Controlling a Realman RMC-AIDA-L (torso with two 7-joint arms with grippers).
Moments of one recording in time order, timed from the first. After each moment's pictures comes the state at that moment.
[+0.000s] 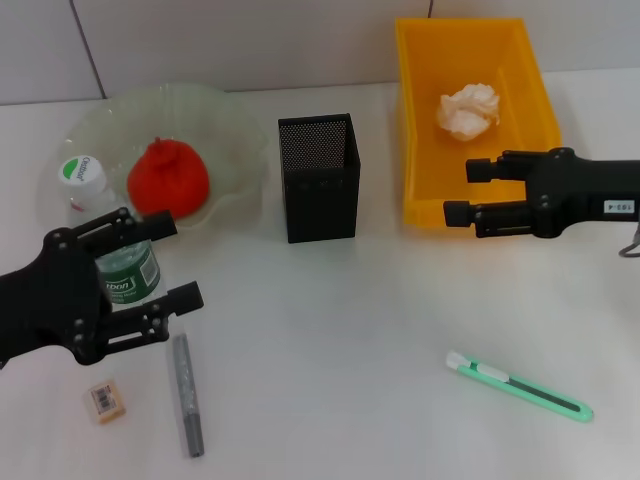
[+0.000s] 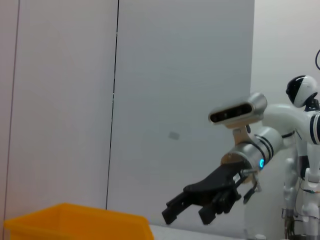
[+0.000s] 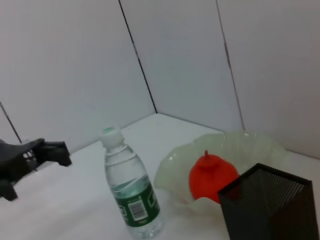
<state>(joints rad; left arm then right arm) -0.35 -1.95 1.11 0.56 1.36 1.75 -1.05 0.41 2.08 -0.77 -1.10 -1.93 -1.65 1.77</state>
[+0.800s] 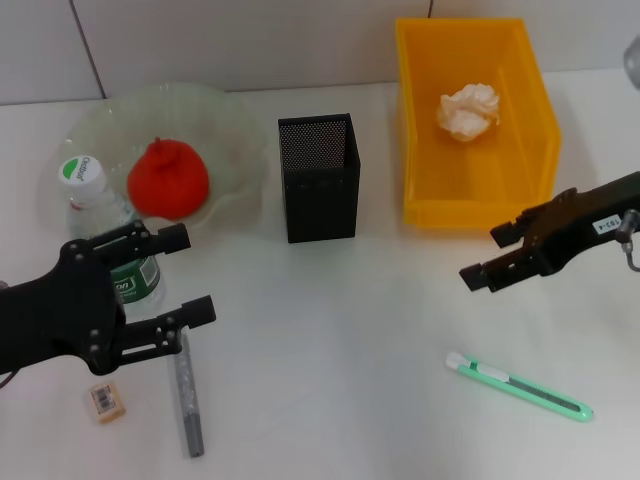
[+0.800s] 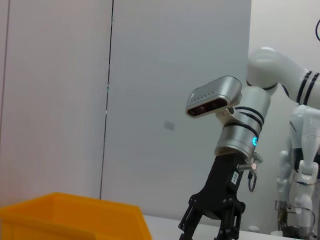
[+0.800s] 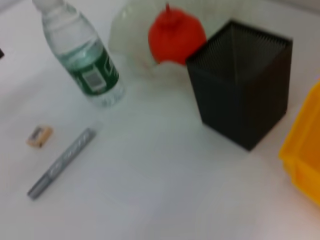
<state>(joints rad) -0.35 -1.96 1.11 0.56 1.39 1.74 -1.05 0.49 2.08 -1.00 -1.42 -2.37 -1.75 2.27</state>
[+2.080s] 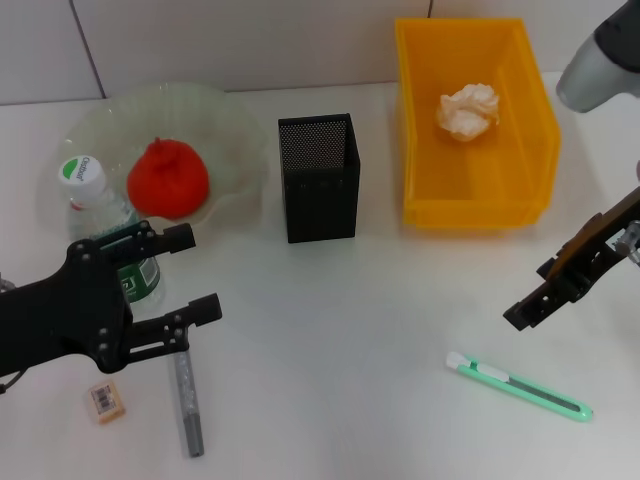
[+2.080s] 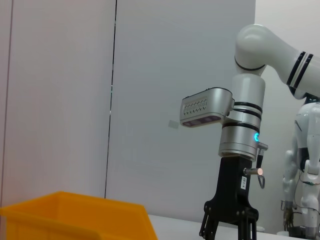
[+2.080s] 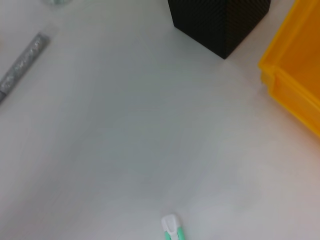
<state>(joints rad) -0.35 -1.98 1.10 0.56 1.41 1.73 -1.04 0.63 2.07 -1.07 -1.39 -2.67 -1.88 2.40</state>
